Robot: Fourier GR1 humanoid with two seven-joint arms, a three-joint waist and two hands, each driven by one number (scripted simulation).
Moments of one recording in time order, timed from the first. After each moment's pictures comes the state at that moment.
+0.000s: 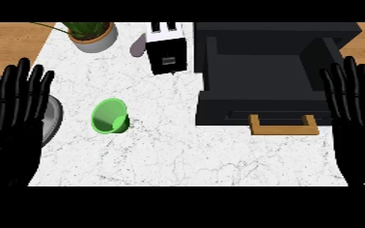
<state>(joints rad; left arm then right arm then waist) 0.02 0.09 0.01 -2.10 0.01 0.01 0.02 0.00 -0.10 0.01 -2.10 -0.01 -0.01 0.00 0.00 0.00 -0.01</state>
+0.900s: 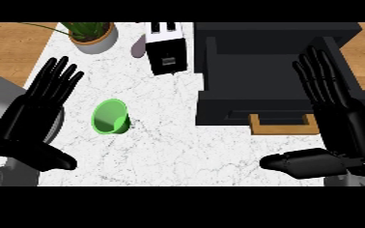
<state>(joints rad) -0.11 0.25 0.15 -1.66 0.48 -0.40 0.02 -0.11 -0.15 0.01 -1.98 -0.08 0.10 0.10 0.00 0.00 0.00</state>
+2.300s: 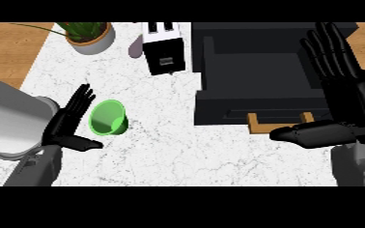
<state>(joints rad) -0.41 0.32 0.20 -0.47 0.01 -0.44 -0.71 -0.26 -0.19 -0.10 -1.86 -0.11 0.16 0.10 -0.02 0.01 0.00</state>
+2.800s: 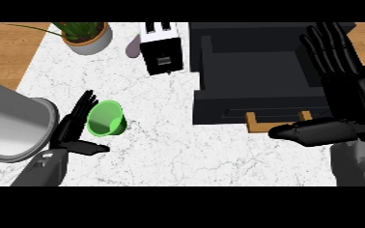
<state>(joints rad) -0.48 0.31 0.20 -0.25 -0.05 -0.36 -0.87 -0.29 -0.18 -0.10 -1.87 -0.12 0.16 0.12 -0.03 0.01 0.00</state>
